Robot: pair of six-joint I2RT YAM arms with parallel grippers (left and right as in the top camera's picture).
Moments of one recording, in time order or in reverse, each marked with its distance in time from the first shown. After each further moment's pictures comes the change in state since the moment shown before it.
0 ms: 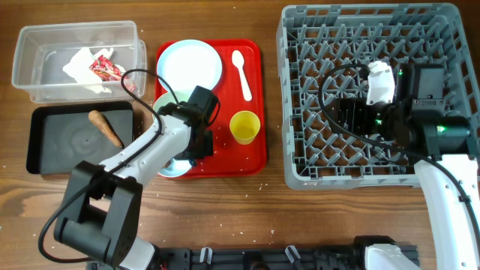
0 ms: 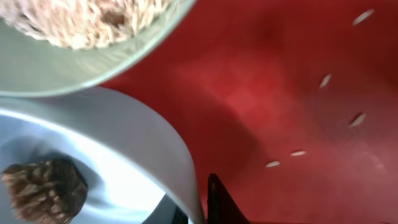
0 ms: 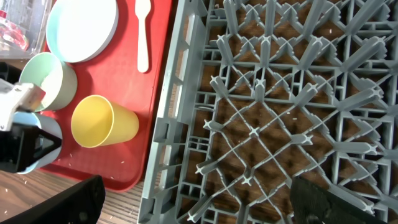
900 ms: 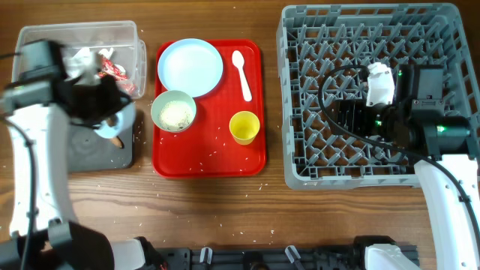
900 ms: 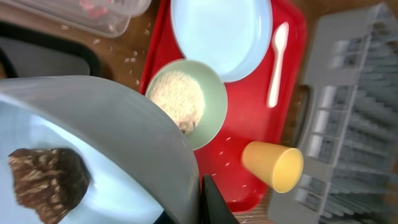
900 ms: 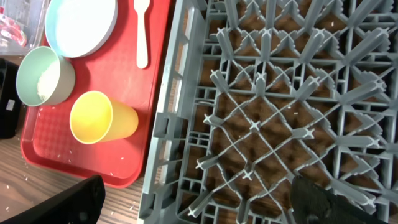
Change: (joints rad) left arm 0.751 -0.161 0.412 -0.291 0.622 0.338; right arm 0.000 0.000 0.000 -0.017 0.000 0.000
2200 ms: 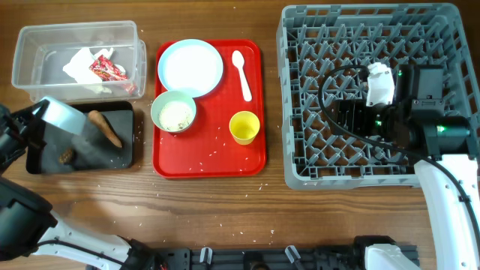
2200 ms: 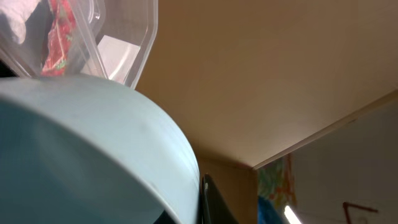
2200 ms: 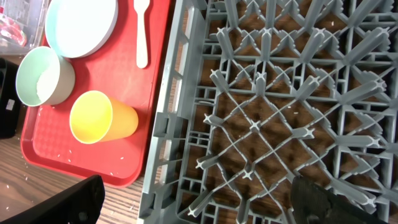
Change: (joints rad) left arm 0.643 0.471 -0.001 -0.079 0.988 0.120; right arm 0.000 0.000 0.000 -0.002 0.000 0.000
